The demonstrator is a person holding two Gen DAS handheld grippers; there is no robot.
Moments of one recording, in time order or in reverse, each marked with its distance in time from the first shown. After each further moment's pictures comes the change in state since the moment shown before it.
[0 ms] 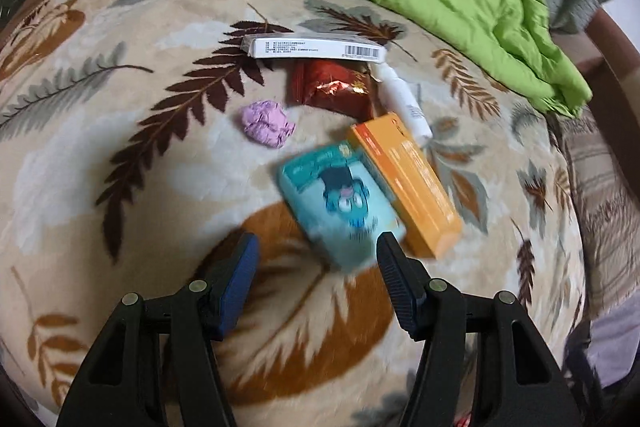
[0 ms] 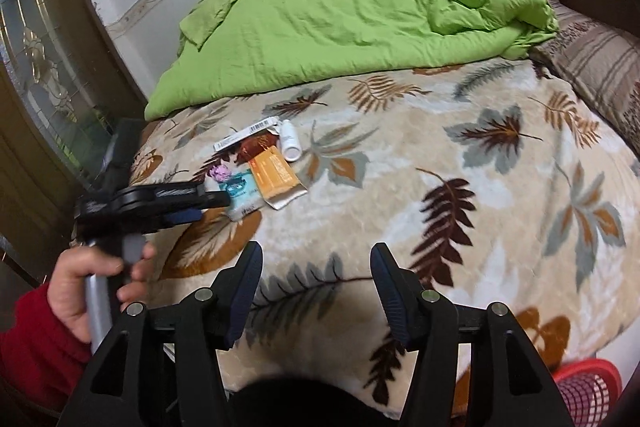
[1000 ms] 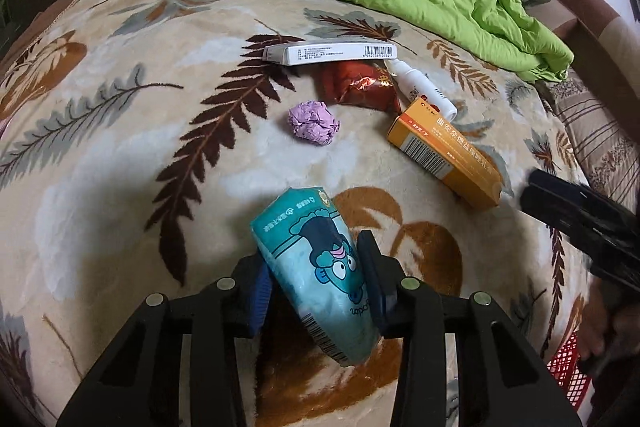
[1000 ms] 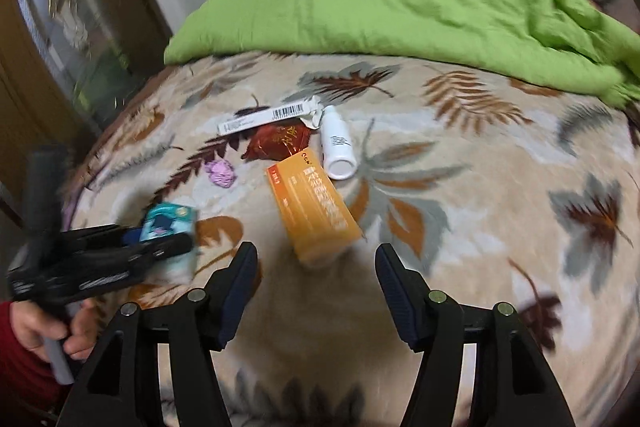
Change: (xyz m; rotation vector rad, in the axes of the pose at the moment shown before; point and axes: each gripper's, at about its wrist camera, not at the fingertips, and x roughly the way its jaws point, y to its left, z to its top) left arm -0.011 0.041 -0.013 0.178 -0.066 -0.010; right arm 0.149 0.025 0.068 -0.243 0.180 0.095
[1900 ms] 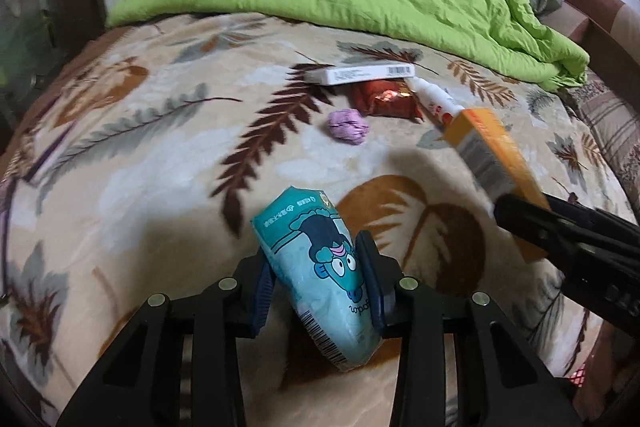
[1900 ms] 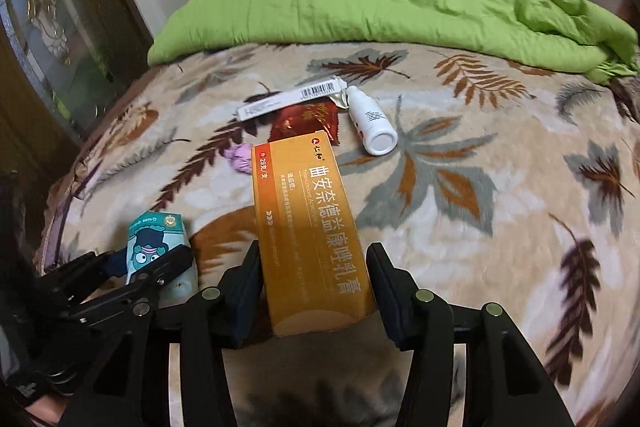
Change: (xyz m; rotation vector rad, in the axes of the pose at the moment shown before) left arm -0.036 -0.008 -0.038 0.014 -0.165 0.190; right arm -0.010 0.063 -0.031 0.125 -0.059 -0.103
